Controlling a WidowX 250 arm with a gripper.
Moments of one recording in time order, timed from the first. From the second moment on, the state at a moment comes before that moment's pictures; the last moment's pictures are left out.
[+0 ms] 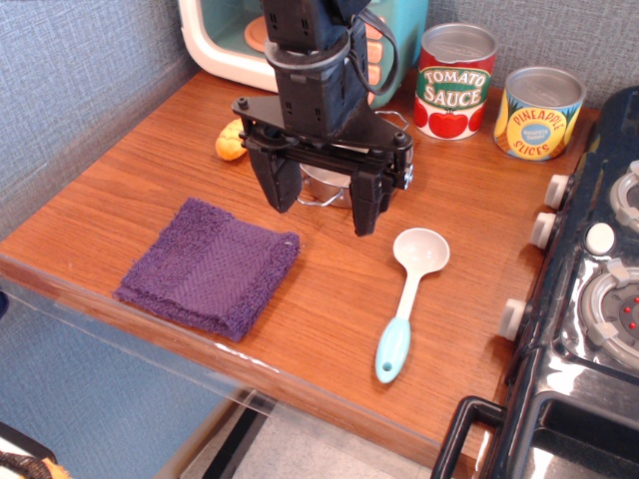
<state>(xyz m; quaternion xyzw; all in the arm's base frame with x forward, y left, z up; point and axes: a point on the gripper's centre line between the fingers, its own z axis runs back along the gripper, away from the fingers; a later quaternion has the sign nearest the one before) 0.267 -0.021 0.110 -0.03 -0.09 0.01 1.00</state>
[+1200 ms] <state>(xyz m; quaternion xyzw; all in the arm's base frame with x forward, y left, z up) 0.404 -0.033 0.064 -0.02 -0.10 0.05 0.99</state>
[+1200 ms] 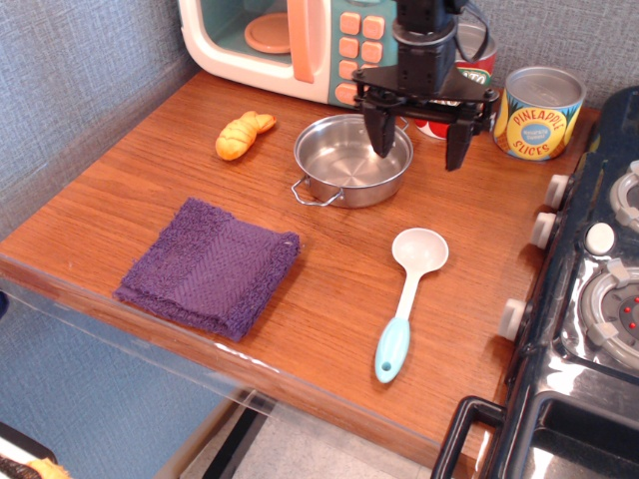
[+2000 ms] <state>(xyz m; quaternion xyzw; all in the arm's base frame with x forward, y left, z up) 0.427 -0.021 0.013 -0.02 -0.05 0.08 1.00</state>
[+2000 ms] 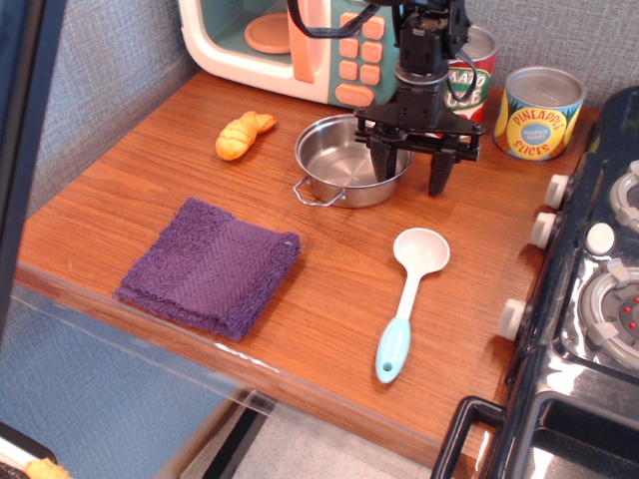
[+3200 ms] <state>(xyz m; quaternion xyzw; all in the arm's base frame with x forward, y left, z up) 0.369 -0.009 0.123 0.09 -0.21 0.21 0.95</state>
